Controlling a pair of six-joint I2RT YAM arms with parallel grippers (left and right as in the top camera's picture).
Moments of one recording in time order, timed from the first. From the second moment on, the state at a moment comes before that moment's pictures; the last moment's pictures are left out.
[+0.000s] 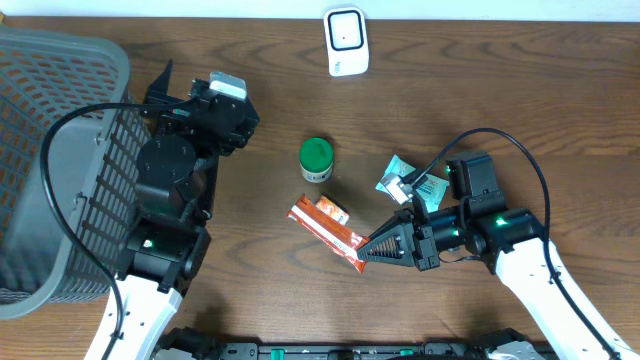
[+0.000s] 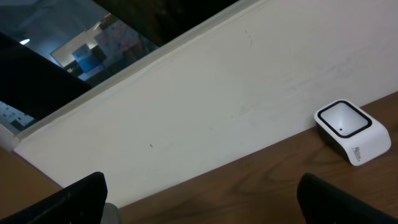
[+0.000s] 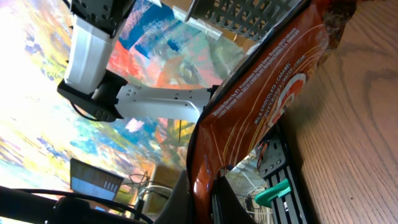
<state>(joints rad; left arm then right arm) -0.29 1.01 0.87 0.08 -0.26 0.46 0.30 1.20 0.75 -0.56 -1.52 0.04</state>
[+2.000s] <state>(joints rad) -0.29 1.01 0.87 0.08 -0.26 0.46 0.35 1.42 1.20 -0.69 0.16 0.35</state>
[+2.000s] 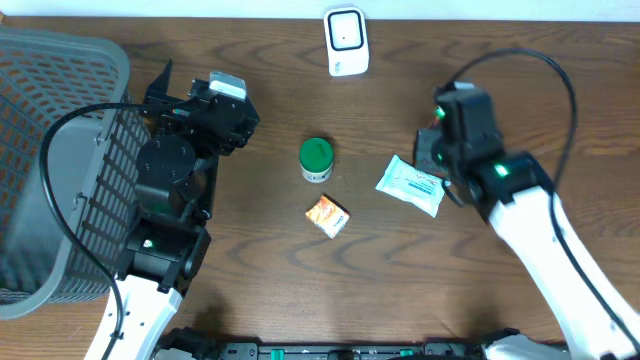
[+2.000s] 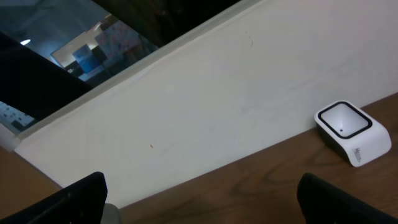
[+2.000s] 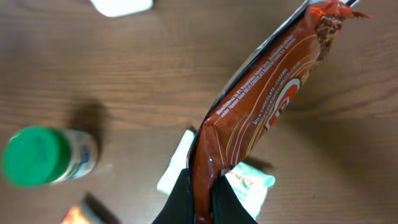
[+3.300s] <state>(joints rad) -0.29 1.08 0.87 0.02 -0.26 0.46 0.47 2.45 2.45 -0.83 0.57 -0.20</state>
